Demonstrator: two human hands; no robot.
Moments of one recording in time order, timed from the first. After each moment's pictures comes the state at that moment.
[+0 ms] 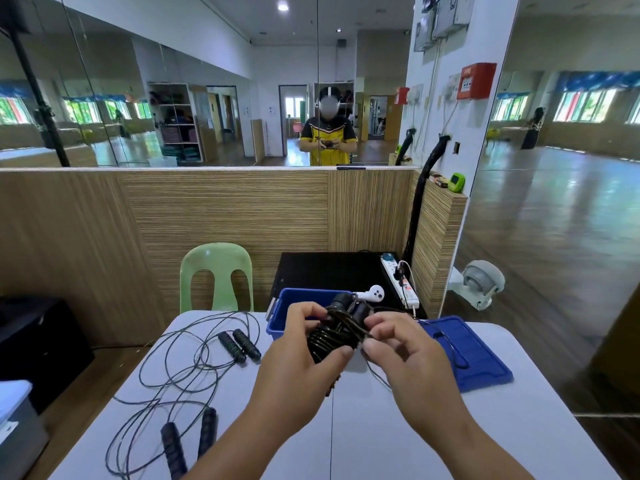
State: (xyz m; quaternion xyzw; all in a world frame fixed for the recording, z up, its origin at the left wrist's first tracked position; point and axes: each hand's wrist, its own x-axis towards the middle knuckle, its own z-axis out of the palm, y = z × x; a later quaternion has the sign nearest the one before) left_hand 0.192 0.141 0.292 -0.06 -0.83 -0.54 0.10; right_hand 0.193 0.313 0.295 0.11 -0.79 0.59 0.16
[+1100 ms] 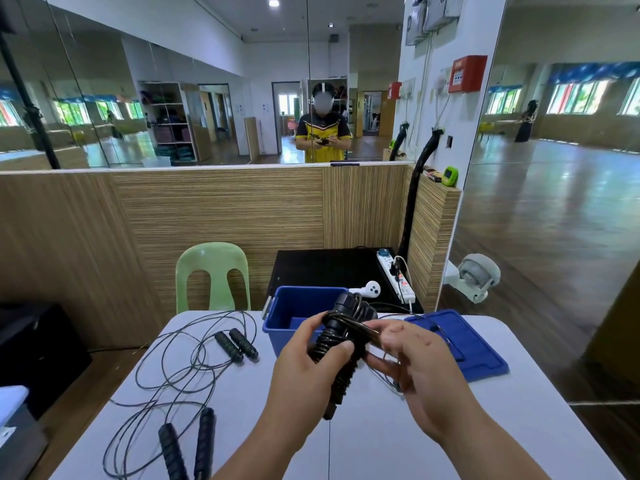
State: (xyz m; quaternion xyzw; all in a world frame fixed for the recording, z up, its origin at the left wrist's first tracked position) left_hand 0.198 0.167 0.287 0.01 -0.72 -0.69 0.04; right_hand 0.190 0.327 0.295 0.02 -0.58 0.81 -0.01
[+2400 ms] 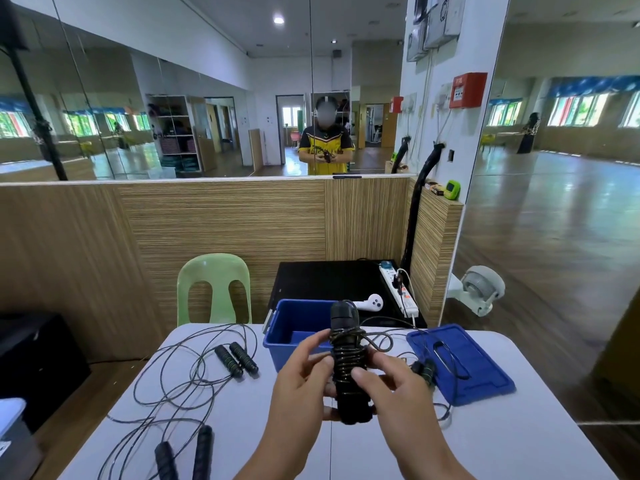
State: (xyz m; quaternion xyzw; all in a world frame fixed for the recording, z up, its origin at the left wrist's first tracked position) left_hand 0.181 0.164 0.270 0.03 -0.67 -0.74 0.02; right_hand 0.182 0.303 0.258 -0.01 -0.74 0.67 0.06
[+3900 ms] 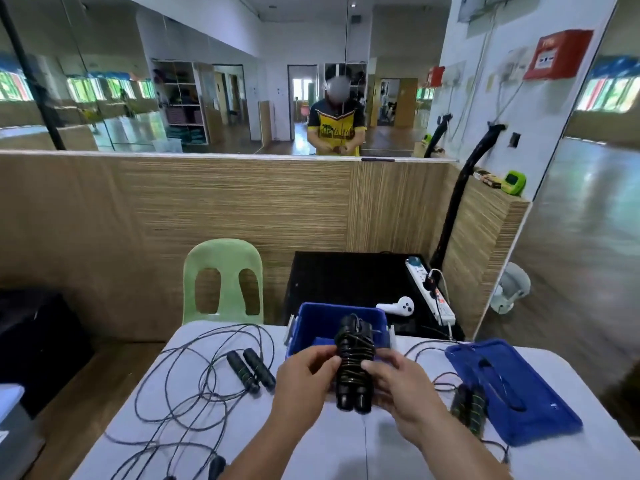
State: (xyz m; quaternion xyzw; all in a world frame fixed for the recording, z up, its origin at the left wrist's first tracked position) left_hand 0.021 0.076 0.193 0.04 -0.77 -0.63 0.06; right_hand 0.007 0.249 0.192 -0.09 -0.62 0.77 -0.11
